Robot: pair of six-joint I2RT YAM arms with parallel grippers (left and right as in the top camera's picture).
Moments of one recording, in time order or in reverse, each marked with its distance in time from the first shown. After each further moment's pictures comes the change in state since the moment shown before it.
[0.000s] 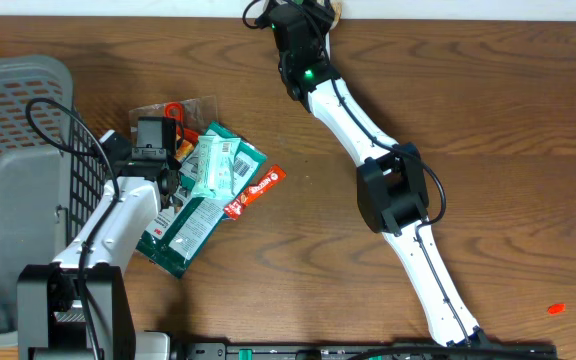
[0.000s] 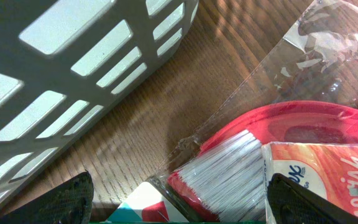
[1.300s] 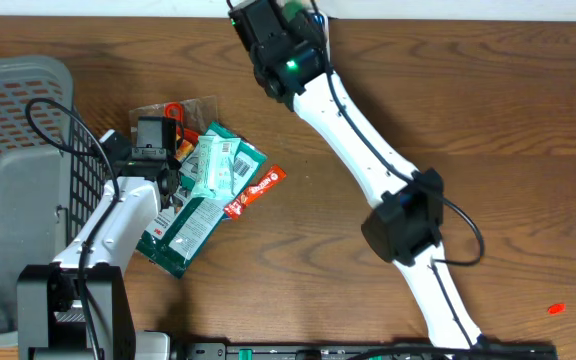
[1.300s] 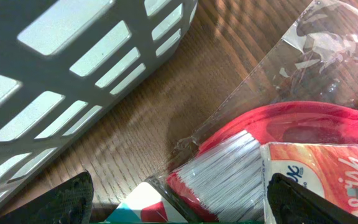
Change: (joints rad) left arm 0.000 0.000 0.000 0.004 0.001 0.000; right arm 0.148 -0.350 -0.011 -0.805 -0.085 0.867
